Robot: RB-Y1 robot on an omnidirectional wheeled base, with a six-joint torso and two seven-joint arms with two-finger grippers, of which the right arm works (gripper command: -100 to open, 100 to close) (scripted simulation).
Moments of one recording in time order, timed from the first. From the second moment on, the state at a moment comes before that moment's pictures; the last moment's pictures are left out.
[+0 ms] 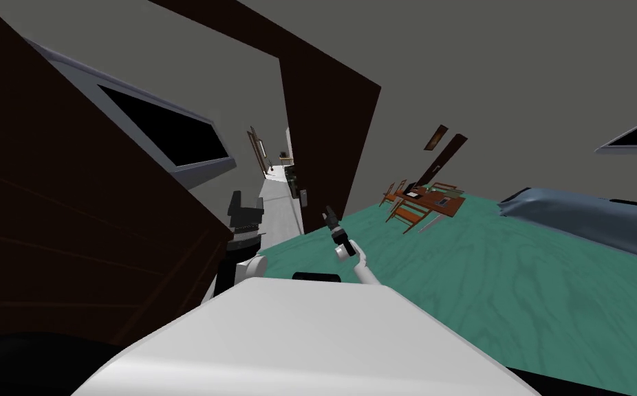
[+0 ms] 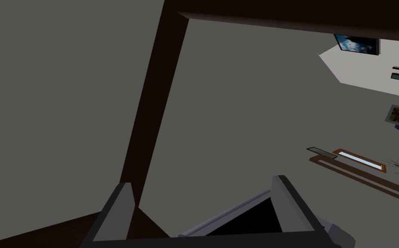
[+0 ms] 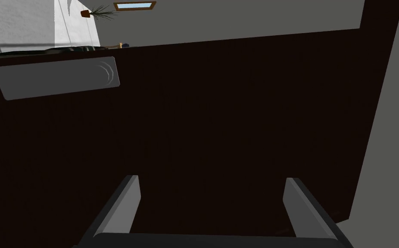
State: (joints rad) arm -0.08 -0.18 0.41 -1.43 -0.01 -0.48 -0.26
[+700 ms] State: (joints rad) arm -0.18 -0.22 0.48 -1.26 -0.03 -0.50 -0.32
